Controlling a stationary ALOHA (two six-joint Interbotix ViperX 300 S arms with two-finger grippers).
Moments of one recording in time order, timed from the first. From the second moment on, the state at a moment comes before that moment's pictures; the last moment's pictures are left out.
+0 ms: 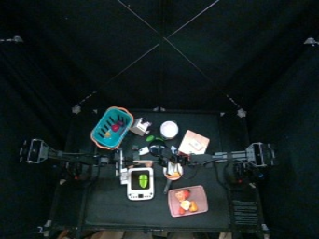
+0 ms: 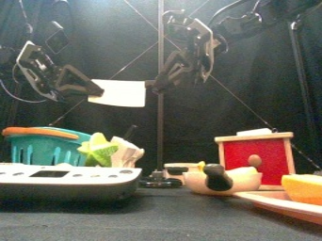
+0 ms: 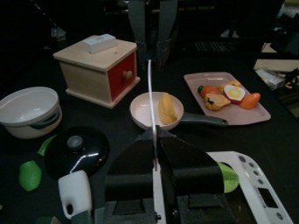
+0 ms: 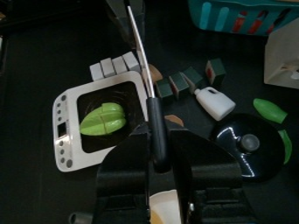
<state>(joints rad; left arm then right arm) 0.05 -0.41 1.25 0.04 -0.69 -0.01 -0.07 -0.11 0.54 -0.31 0.12 0.46</state>
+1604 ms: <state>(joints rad) -0.38 -0.23 1.23 -0.44 -0.68 0.15 0.10 0.05 0.50 -0.30 0.12 0.46</state>
